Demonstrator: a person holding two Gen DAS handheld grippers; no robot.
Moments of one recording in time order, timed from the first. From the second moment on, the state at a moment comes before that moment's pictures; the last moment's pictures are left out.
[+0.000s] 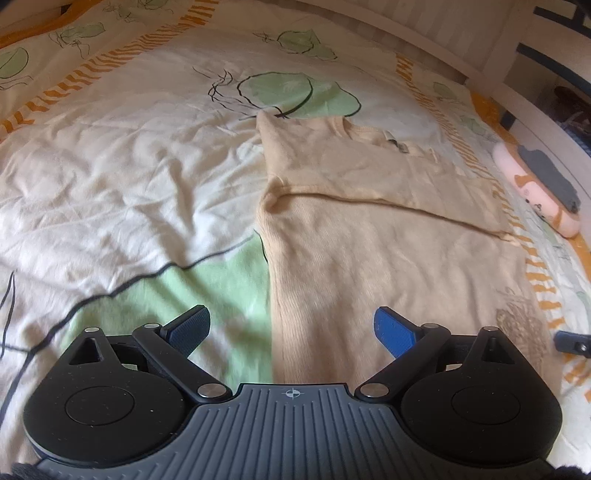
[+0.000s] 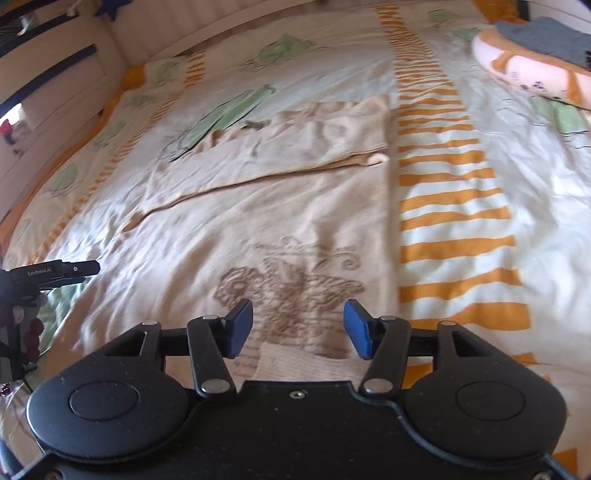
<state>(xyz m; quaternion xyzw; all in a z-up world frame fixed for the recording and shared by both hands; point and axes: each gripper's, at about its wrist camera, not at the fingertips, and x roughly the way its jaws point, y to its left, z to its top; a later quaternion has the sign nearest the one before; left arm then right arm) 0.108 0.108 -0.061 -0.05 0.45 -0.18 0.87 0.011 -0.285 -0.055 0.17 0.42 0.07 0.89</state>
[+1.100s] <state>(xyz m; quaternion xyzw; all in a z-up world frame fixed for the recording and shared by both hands) 0.021 0.093 -0.062 0.00 0.46 -0.20 0.87 -0.050 -0.272 -0.017 0.10 0.48 0.14 0.86</state>
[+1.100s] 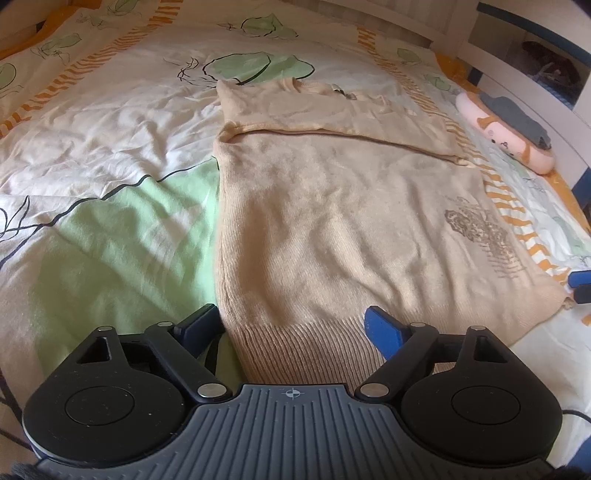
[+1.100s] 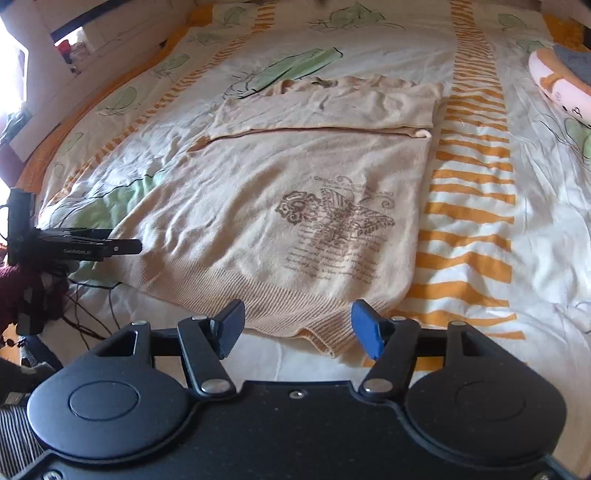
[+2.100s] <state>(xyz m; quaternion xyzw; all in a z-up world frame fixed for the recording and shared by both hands) 0.015 0.106 -0.049 -0.06 0.42 -0.22 0.88 -0.051 -0.306 -0.059 0.28 0.47 0.09 0.83</state>
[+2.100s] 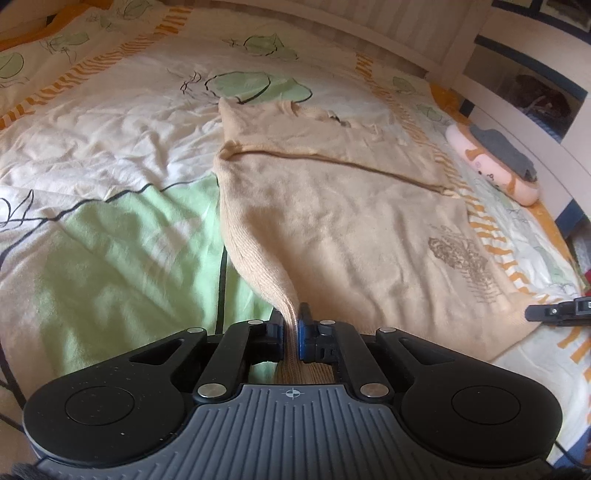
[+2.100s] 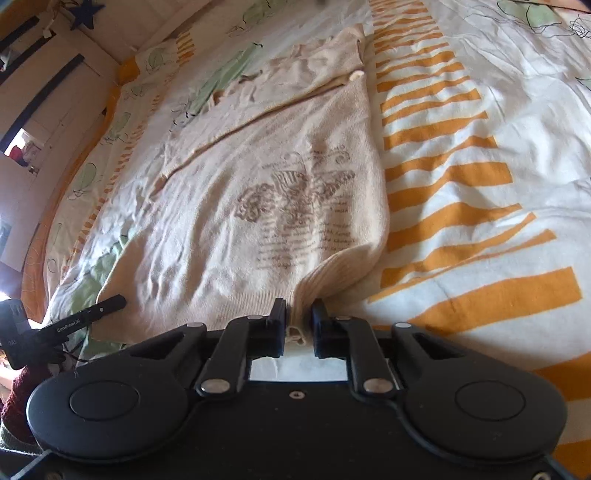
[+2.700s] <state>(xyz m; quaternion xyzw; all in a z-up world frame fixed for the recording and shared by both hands) 0.076 0.103 -0.017 -0.12 0.38 -0.22 0.89 0.005 -0.311 -0.016 0.16 0.41 0.13 0.89</state>
